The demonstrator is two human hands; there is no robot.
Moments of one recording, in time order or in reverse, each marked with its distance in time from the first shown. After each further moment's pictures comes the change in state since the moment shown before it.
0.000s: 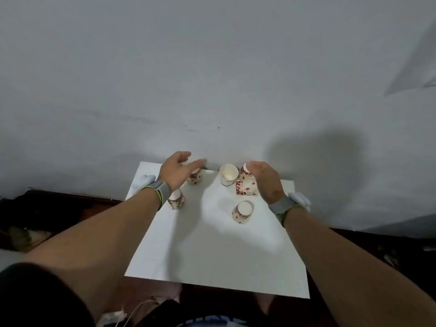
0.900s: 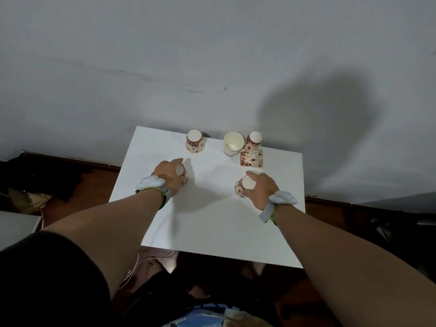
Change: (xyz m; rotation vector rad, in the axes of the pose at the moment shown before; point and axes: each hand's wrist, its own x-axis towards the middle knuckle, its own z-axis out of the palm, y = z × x) left_hand 0.008 -0.131 0.012 0.720 -0.076 -0.131; right_hand -0.030 0.116 0.036 -0.664 -0.333 0.160
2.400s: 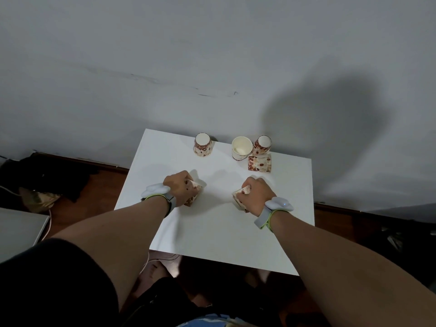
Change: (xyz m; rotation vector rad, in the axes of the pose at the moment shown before) left_hand -0.016 -0.006 0.011 -0.147 -0.038 -0.009; right_hand 0.000 -0.030 0.016 -0.016 0.007 -0.069
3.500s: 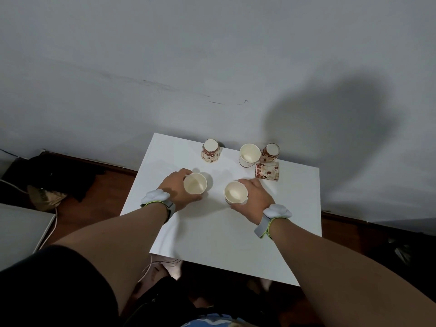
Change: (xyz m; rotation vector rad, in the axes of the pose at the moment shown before) left_hand 0.007 -0.019 -0.019 -0.023 0.065 0.069; right_hand 0.008 -0.017 0.013 0.048 0.036 -0.175
